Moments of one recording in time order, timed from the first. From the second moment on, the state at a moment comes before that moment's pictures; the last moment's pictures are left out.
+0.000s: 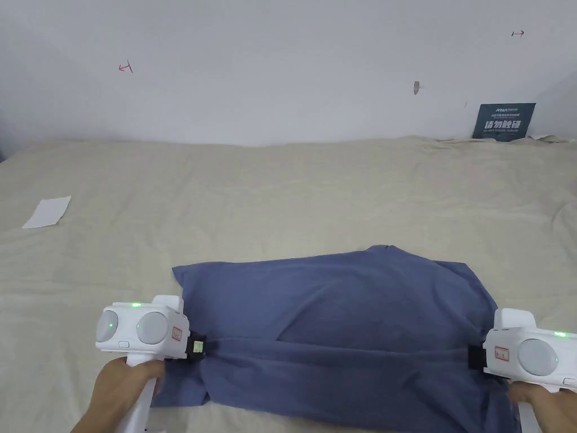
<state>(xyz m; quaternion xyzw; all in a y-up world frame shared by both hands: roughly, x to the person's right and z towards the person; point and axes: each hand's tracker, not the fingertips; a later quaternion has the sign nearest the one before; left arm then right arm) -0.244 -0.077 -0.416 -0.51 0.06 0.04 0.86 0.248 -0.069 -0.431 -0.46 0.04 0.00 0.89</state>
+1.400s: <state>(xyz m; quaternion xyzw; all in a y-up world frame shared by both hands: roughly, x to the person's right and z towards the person) -0.248 -0.027 -0.292 -0.41 0.06 0.04 0.91 0.261 0.044 -0.271 -0.22 0.08 -0.01 0.97</state>
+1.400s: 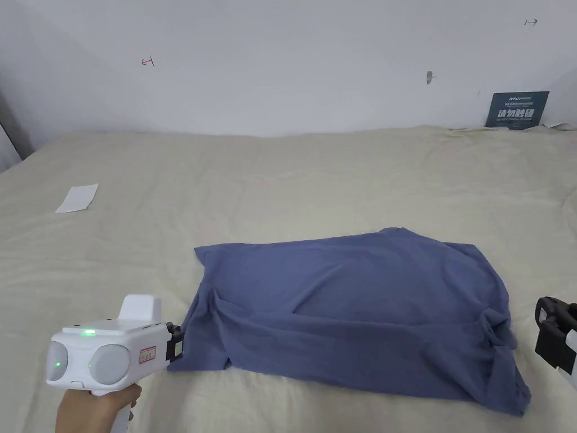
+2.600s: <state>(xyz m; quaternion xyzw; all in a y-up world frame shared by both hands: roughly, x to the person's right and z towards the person) -0.252 -0.075 -0.354 -0.52 0.03 0.06 0.85 0.271 -0.009 -0.310 -0.35 0.07 -0.04 0.93</state>
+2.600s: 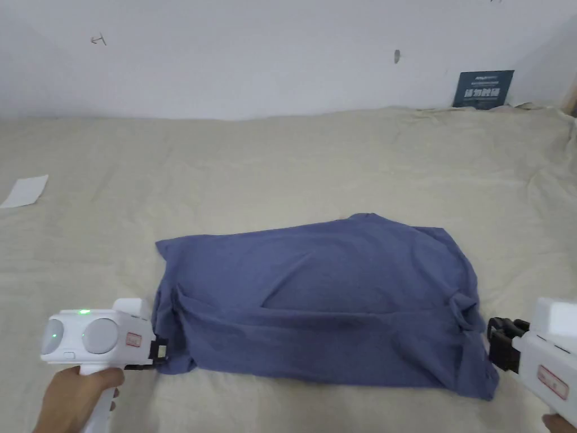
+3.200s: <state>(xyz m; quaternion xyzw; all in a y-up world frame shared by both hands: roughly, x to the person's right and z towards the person) -0.245 -0.031 -0.340 -0.49 0.02 0.06 0.87 0.265 -0.087 -0.356 -0.48 0.04 -0.02 0.88</state>
